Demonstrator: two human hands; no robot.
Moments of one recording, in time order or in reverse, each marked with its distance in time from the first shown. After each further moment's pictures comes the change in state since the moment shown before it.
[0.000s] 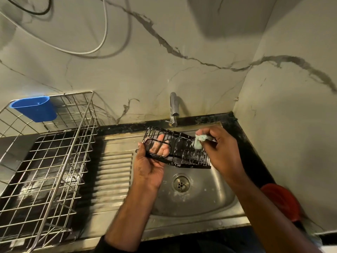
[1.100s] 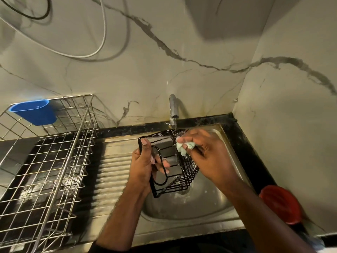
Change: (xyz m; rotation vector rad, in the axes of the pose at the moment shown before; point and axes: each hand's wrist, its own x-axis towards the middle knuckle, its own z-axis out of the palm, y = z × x) left_hand -0.017 0.013 -0.002 0.621 -0.189 0.257; right_hand -0.006 -0.035 0.011 0.053 -0.183 -0.150
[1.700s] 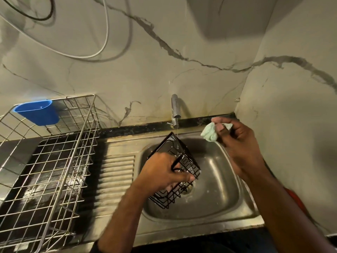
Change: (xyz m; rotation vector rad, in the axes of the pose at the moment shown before) left_hand -0.002 0.016 0.007 1.299 -0.523 0.049; right_hand 0.009 0.016 -0.040 0.559 0.287 0.333
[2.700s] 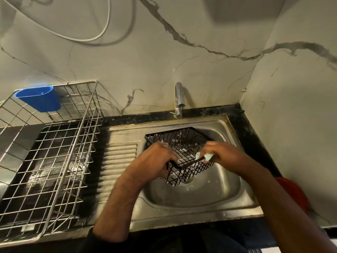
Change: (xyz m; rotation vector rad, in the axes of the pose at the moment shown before) left_hand 0.004 -0.029 -0.009 0.582 0.012 0.475; right_hand 0.009 0.074 -0.029 -1.066 -0.784 -0.086
